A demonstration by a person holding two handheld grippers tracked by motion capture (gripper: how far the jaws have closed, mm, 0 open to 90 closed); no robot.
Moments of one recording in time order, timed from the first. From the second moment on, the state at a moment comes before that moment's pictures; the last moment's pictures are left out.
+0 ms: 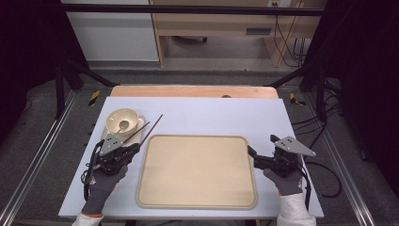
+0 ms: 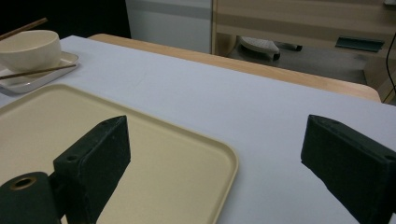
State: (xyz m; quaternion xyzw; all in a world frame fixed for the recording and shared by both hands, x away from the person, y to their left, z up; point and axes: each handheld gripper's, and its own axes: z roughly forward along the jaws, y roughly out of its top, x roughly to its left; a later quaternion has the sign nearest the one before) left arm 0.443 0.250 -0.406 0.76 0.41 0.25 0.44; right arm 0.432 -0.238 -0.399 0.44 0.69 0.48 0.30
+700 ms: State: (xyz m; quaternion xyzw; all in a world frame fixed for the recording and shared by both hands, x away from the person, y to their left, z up) left arm 0.430 0.208 -0.382 0.72 0.44 0.26 0.46; right arm 0.433 -0.237 -0.401 0.44 0.70 0.48 0.30
